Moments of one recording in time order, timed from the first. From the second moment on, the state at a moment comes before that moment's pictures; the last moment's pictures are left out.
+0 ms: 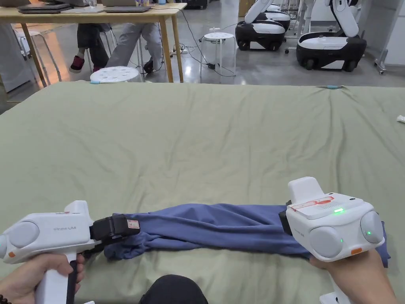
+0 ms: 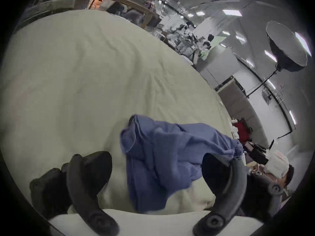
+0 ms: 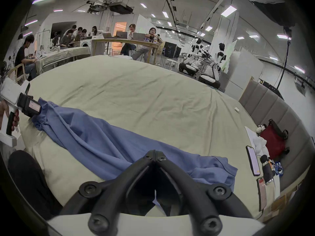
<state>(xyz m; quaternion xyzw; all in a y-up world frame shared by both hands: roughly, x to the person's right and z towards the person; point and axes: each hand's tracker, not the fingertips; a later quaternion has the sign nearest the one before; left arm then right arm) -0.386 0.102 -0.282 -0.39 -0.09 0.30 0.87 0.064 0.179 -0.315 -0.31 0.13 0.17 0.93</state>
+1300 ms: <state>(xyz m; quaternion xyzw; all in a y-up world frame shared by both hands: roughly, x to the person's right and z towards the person) -0.487 0.144 -0.259 -0.34 -0.03 0.31 0.89 0.054 0.175 -0.321 -0.31 0.13 0.17 0.93</state>
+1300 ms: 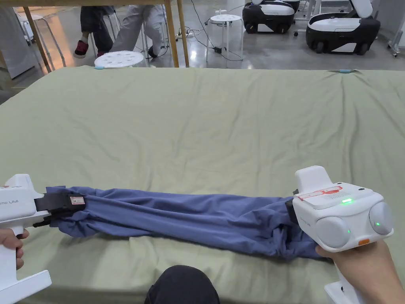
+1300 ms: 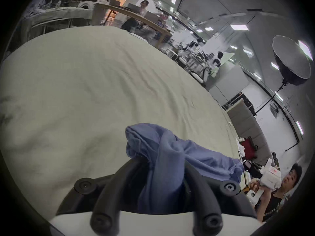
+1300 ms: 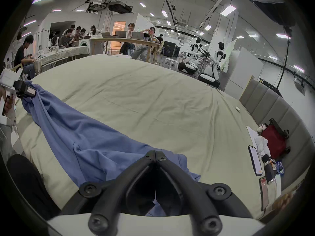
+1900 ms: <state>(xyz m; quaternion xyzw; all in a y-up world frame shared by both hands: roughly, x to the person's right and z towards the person) -0.322 0.121 -0.351 -0.43 -0.16 0.30 0.83 0.064 0.170 -0.313 -0.32 0.13 0.17 0.93</state>
